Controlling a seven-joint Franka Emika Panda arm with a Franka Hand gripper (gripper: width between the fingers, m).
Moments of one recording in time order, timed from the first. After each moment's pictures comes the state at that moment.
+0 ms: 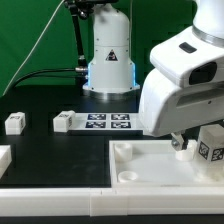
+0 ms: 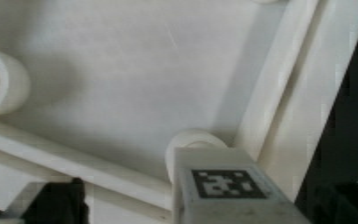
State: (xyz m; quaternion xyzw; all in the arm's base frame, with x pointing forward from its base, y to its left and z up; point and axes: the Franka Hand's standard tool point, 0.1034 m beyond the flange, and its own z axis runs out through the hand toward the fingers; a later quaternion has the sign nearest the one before) arm 0.624 0.107 0.083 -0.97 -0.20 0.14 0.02
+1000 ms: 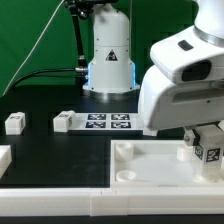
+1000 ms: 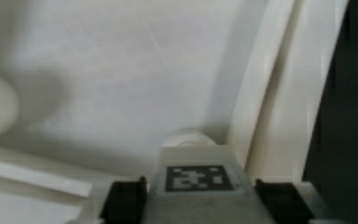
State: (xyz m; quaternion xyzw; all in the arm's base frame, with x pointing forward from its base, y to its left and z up) arm 0.622 0.114 0.082 -0.99 -0.01 0.14 0.00
